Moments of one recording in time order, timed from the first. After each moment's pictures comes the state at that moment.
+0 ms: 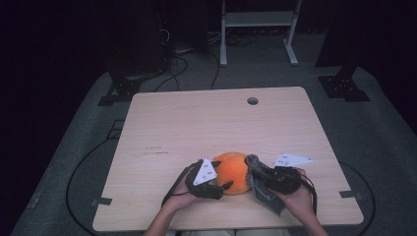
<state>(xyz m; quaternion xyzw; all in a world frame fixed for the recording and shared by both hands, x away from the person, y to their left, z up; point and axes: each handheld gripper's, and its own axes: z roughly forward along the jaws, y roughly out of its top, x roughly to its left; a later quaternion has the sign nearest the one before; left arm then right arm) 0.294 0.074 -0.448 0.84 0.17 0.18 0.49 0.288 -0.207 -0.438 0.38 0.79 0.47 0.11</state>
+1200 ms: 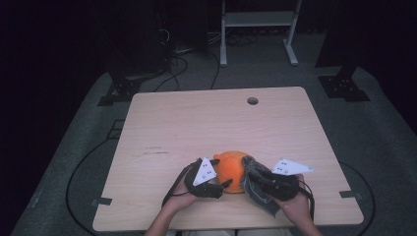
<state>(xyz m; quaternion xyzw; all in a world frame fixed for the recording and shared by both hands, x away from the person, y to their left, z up) 0.291 0.074 -0.442 0.83 0.18 0.21 0.48 0.266 -0.192 -0.431 0.34 0.78 0.50 0.15</state>
